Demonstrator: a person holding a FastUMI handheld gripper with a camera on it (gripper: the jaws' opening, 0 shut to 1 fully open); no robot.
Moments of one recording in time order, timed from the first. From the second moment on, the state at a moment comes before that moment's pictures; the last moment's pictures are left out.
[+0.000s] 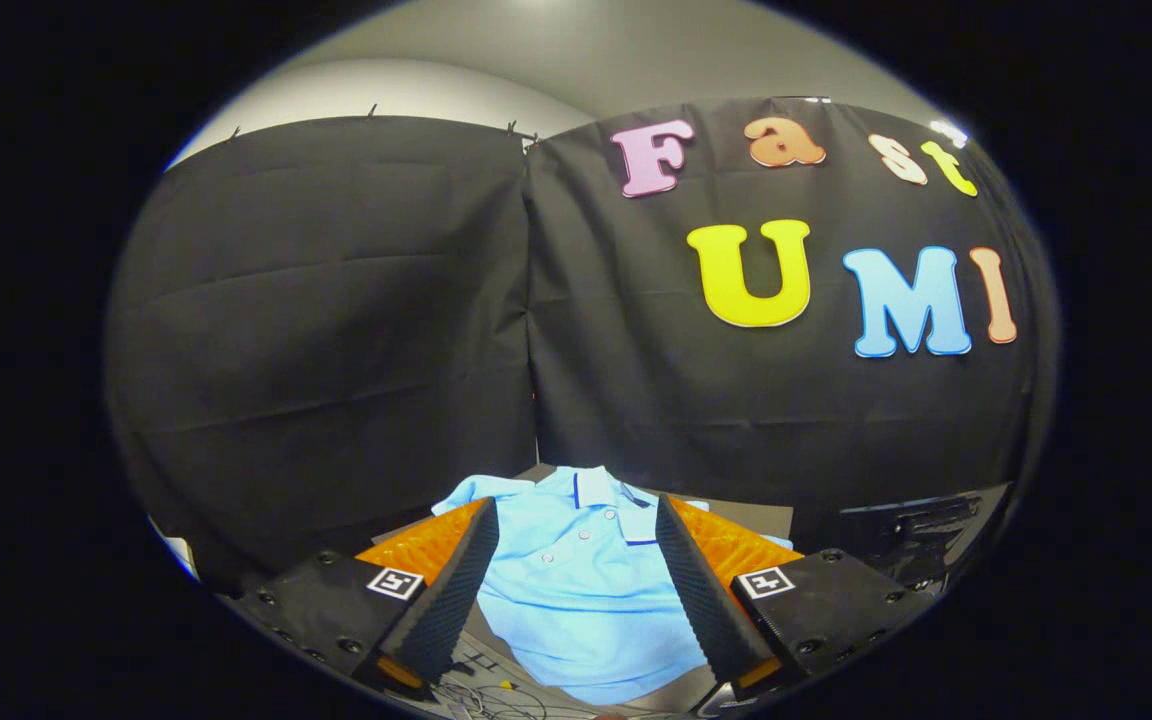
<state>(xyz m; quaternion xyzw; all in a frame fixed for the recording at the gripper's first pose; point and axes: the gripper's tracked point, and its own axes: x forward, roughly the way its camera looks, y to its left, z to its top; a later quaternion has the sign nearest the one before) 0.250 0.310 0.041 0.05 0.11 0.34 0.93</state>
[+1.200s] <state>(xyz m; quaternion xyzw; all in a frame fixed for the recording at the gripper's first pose) 0.305 0.382 -0.072 -0.05 0.33 0.35 0.88</state>
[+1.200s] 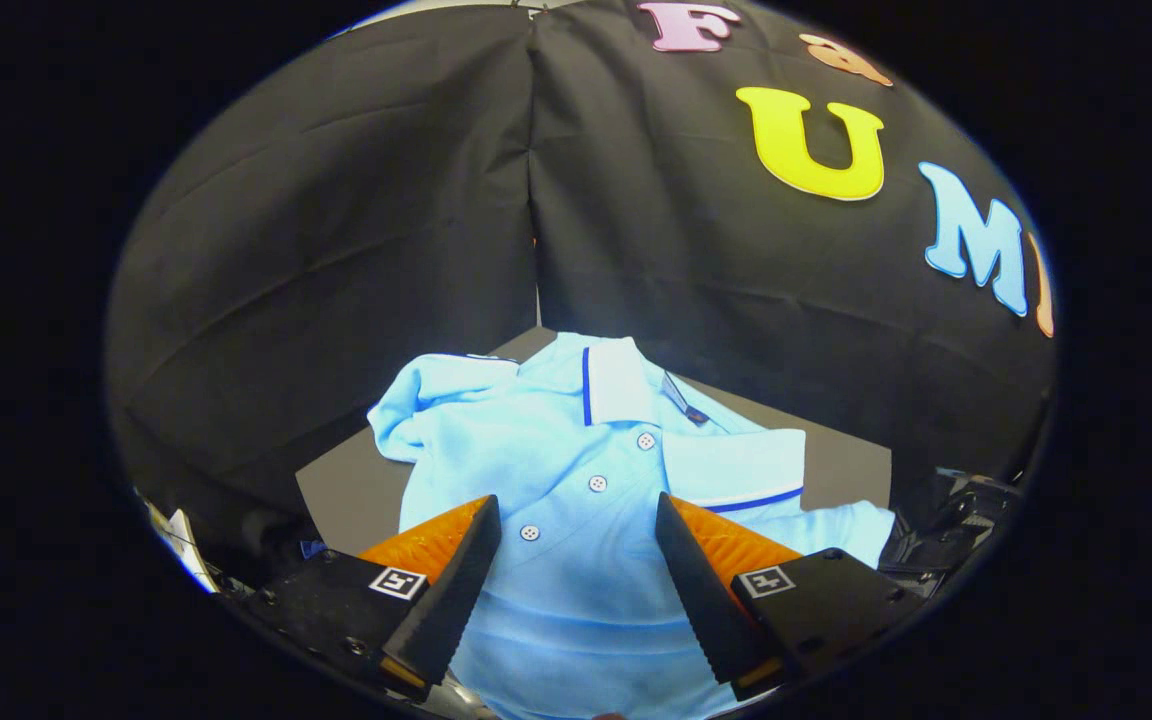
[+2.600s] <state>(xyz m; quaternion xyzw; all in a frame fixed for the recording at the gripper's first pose) 0.309 0.378 -0.073 0.00 0.30 0.34 0.89</state>
